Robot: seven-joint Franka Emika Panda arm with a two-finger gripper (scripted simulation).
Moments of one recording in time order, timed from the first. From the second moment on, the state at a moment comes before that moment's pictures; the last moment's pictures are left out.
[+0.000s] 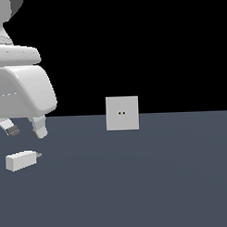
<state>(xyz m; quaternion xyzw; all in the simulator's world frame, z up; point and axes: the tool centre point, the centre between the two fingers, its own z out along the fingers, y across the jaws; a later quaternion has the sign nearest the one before) -0.060 0.180 0.070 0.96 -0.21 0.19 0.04</state>
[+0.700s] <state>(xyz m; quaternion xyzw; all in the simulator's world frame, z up) -0.058 0.191 0.061 0.95 -0.23 0.20 0.05</state>
